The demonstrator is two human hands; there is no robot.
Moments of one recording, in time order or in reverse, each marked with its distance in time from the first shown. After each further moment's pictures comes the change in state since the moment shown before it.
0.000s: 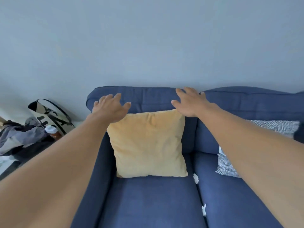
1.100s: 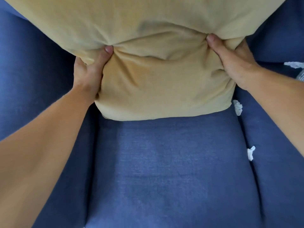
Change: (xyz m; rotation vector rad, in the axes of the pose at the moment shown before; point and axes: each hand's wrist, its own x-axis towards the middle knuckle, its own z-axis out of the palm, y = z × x) left_hand 0.127 -0.120 0.399 -1.077 -0.148 -0.394; right_hand 0.122 0.028 0.392 0.995 -0.047 0.575
